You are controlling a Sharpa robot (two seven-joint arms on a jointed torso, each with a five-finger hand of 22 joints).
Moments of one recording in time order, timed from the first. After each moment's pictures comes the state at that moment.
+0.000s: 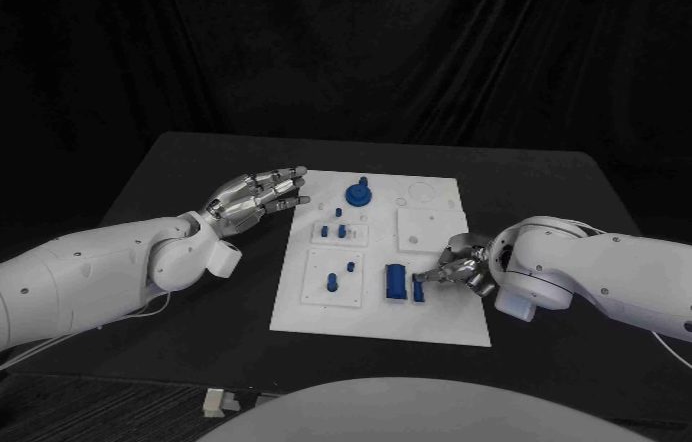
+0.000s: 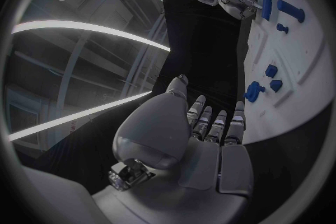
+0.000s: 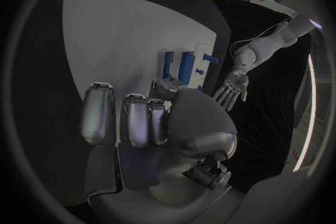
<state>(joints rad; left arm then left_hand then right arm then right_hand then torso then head) 1.07 -0.87 -0.21 1.26 -0.11 0.29 0.61 1.48 0.23 -0.20 0.20 0.46 0.43 0.12 0.06 0.05 0.09 0.10 0.21 0.03 0.07 0.18 0.09 0.02 0.17 0.16 0.29 0.07 0.37 1.14 -0.86 -0.21 1.62 -0.87 -0.03 -0.55 1.14 0.09 0.11 0.09 0.25 1.26 -0.02 1.05 1.31 1.46 -0.11 1.57 1.31 1.47 -0.17 1.45 1.26 0.06 1.46 -0.05 1.29 1.31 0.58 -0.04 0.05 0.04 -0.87</state>
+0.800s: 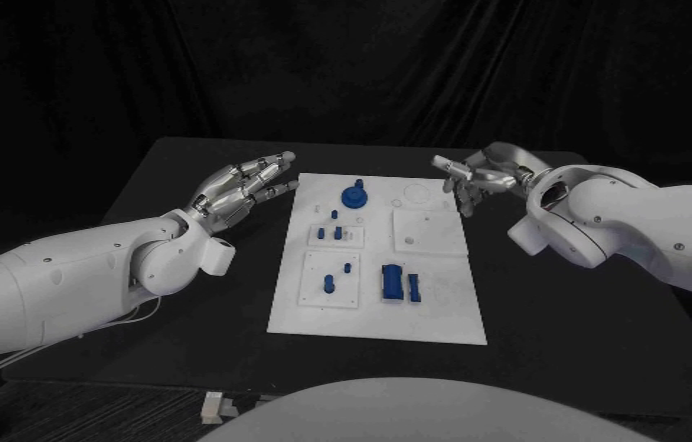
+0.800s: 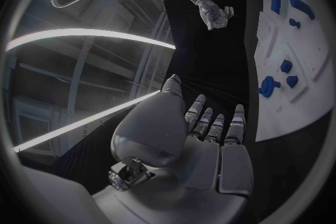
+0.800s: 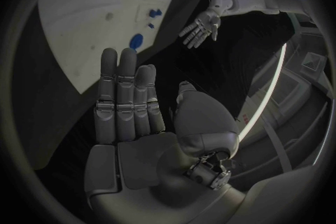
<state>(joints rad) 1.11 -0.93 -0.21 1.38 -0.11 0.16 0.67 1.41 0.21 -0.26 0.29 0.37 0.42 0.11 0.06 0.05 0.07 0.09 0.20 0.03 0.01 0.10 0.03 0.01 0.17 0.11 0.27 0.05 0.28 1.31 -1.00 -0.21 1.70 -0.75 -0.43 -0.16 0.92 0.09 -0.18 0.29 0.27 1.02 0.07 0.31 0.82 1.12 0.02 0.72 0.83 1.28 -0.02 0.55 0.33 0.16 1.20 0.08 0.27 0.94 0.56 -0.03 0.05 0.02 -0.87</state>
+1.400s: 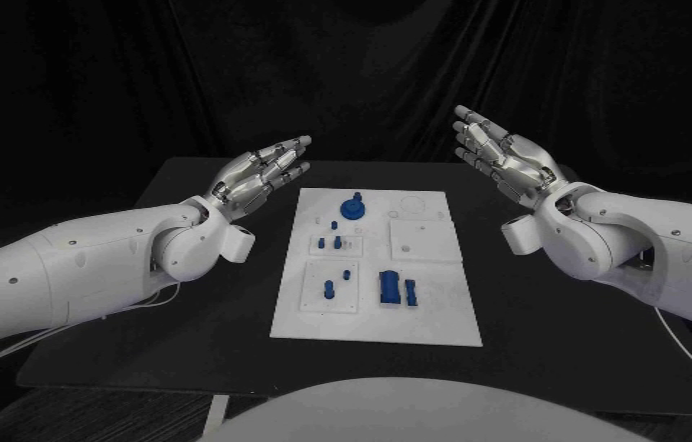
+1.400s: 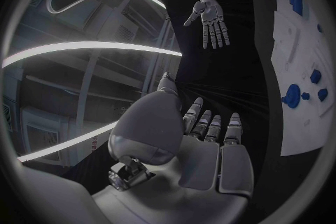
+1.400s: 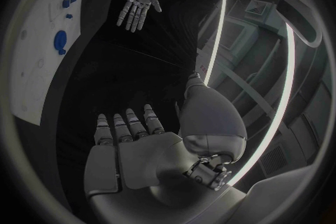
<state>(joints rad) 1.13 -0.90 -0.21 1.39 -0.11 0.10 0.68 1.34 0.19 -0.30 0.30 0.26 0.37 0.07 0.05 0.04 0.03 0.04 0.14 0.02 0.00 0.04 0.00 0.00 0.17 0.00 0.18 0.01 0.01 1.22 -0.96 -0.21 1.58 -0.22 -0.27 0.48 0.92 -0.08 -0.13 0.30 0.07 0.16 -0.15 0.03 0.11 0.08 0.04 0.05 0.10 0.02 0.10 0.01 0.01 0.13 0.00 0.18 0.01 0.01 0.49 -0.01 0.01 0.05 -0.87</state>
